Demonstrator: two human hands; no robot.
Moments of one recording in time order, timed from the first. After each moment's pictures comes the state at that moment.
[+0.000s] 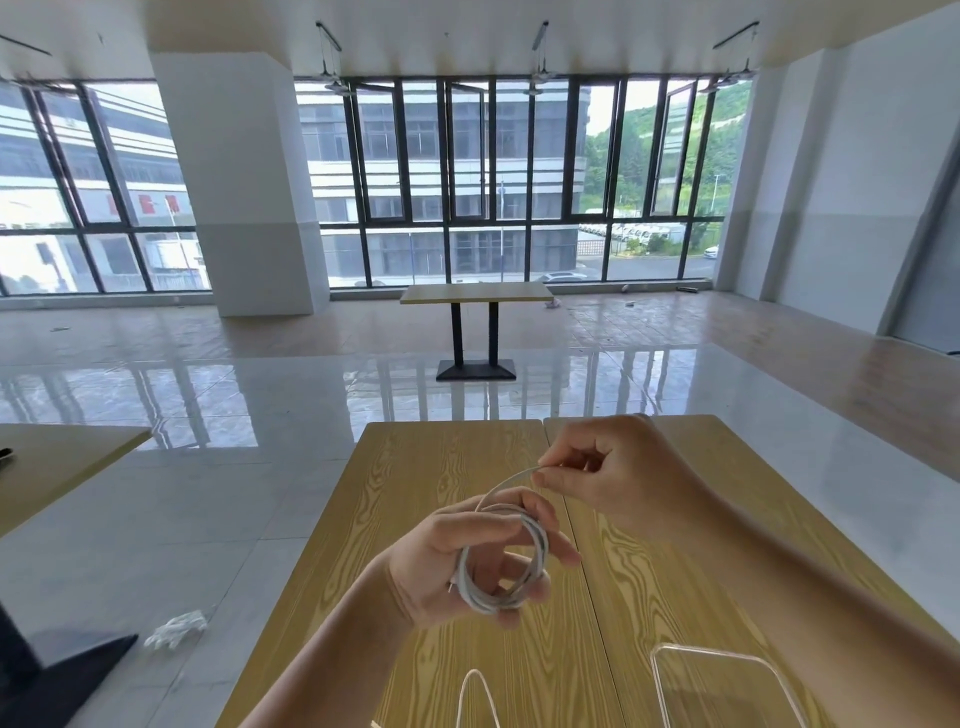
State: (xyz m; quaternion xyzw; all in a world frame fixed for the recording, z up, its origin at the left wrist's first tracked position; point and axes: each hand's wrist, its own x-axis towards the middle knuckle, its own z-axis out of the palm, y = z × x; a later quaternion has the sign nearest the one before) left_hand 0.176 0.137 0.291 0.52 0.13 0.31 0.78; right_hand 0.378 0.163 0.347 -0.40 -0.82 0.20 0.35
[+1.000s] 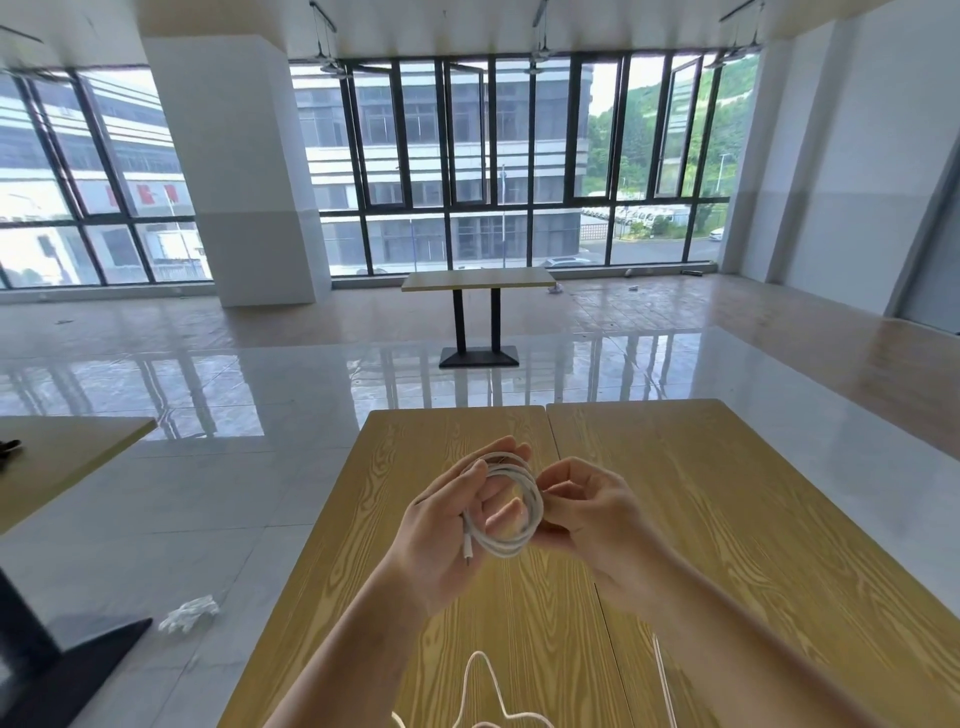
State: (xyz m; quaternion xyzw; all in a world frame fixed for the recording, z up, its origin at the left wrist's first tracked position) left_hand 0.191 0.133 0.283 0.36 0.31 0.59 0.66; right_hand 0.352 0.151 0.293 -0.43 -0.50 0.62 0.43
